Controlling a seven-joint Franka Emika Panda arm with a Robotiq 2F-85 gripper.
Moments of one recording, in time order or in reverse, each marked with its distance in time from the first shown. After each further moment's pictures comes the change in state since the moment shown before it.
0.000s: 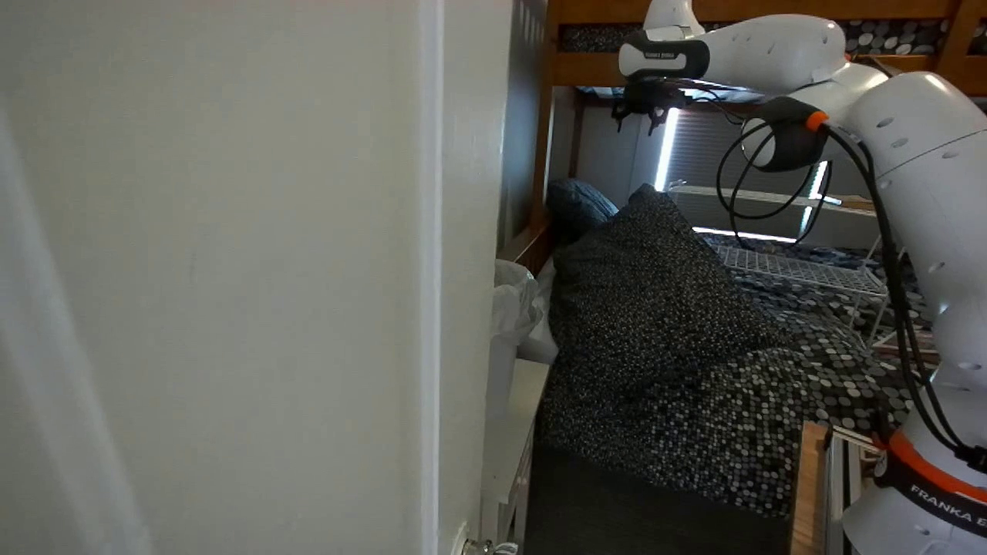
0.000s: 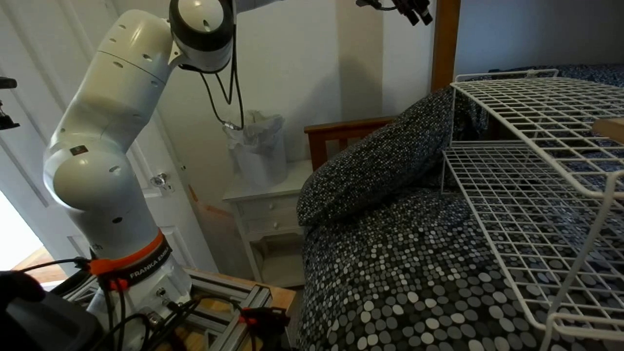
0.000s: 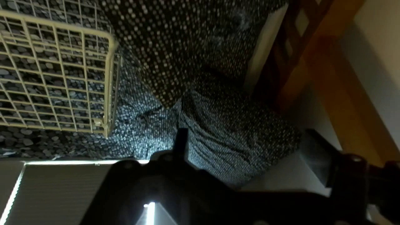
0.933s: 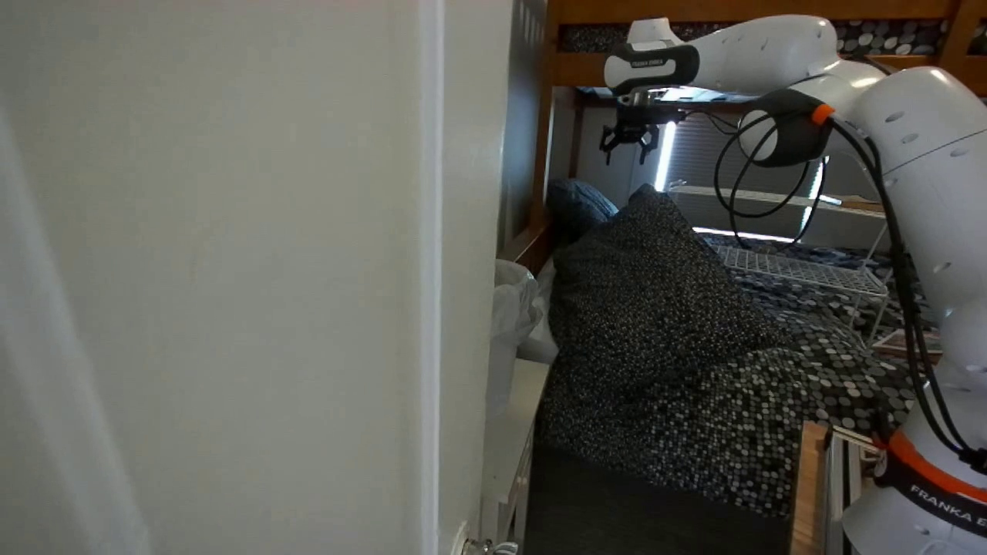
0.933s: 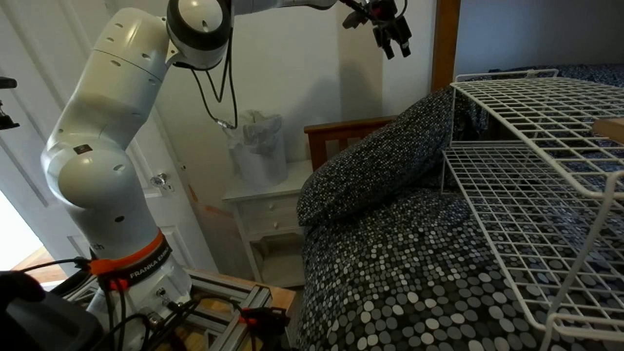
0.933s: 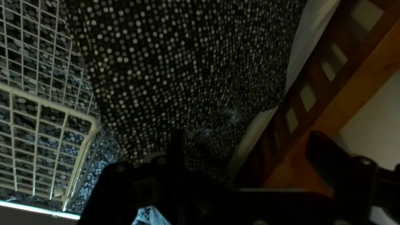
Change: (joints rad) arm 0.051 -0.026 0.050 -0.128 -0.010 -0.159 -0.170
